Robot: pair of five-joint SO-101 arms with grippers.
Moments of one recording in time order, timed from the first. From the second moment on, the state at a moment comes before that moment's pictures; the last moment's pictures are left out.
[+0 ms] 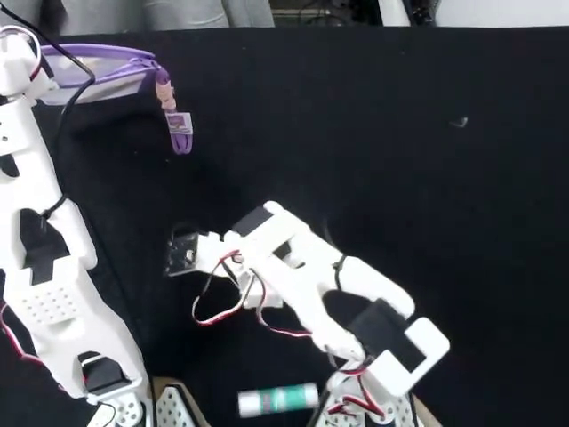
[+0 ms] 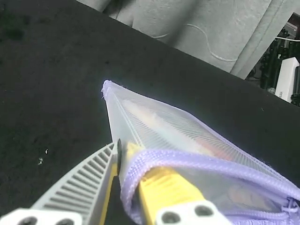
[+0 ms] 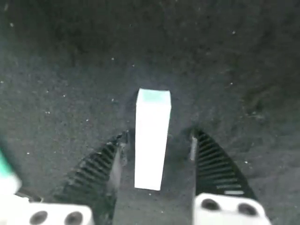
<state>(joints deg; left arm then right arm) -24.1 22.3 -69.2 94.7 9.8 -40.1 3.4 34.4 67.3 48.6</state>
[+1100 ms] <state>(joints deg) -8.0 21.1 -69.8 100.6 9.8 -22.8 -50.6 36.5 53.0 25.4</state>
